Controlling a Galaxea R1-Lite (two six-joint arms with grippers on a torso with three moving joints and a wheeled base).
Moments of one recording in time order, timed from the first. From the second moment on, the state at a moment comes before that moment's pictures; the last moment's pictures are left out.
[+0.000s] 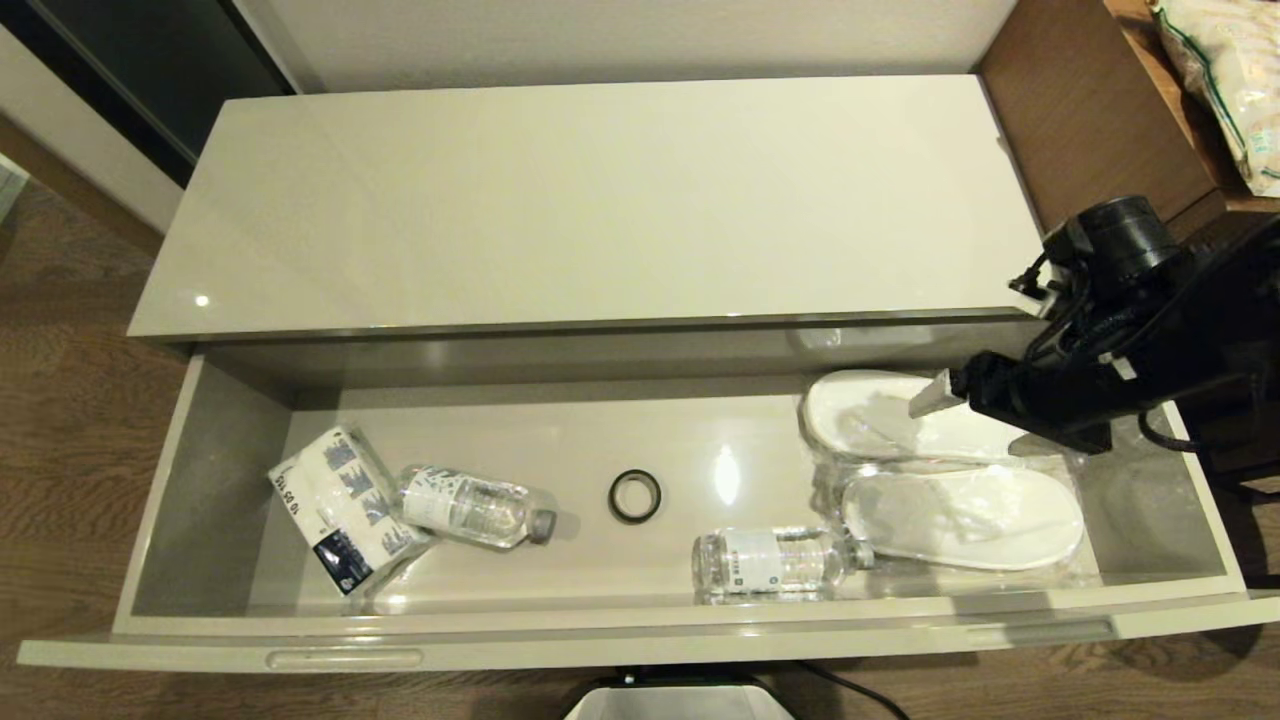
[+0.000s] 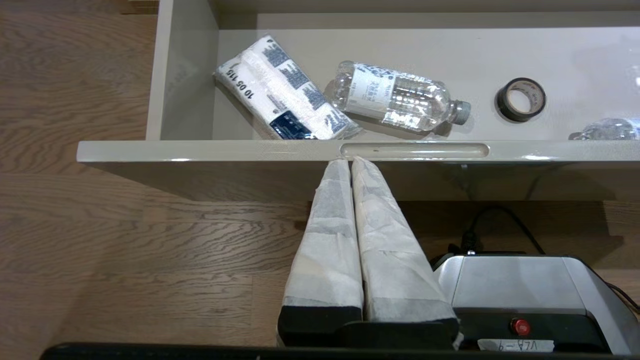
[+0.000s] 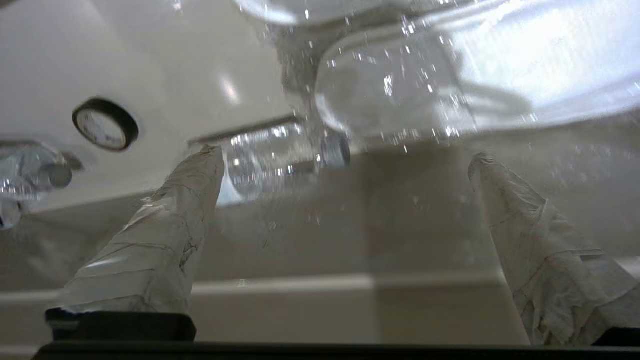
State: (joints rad) left arm 0.01 0.00 -0.02 0.04 0.00 0.01; right arm 0.15 1.78 -1.40 0.56 0.06 0.44
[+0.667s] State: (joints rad) left arm 0.01 0.00 -0.02 0.04 0.00 0.01; right arm 0.18 1.92 -1.62 0.88 -0.04 0.45
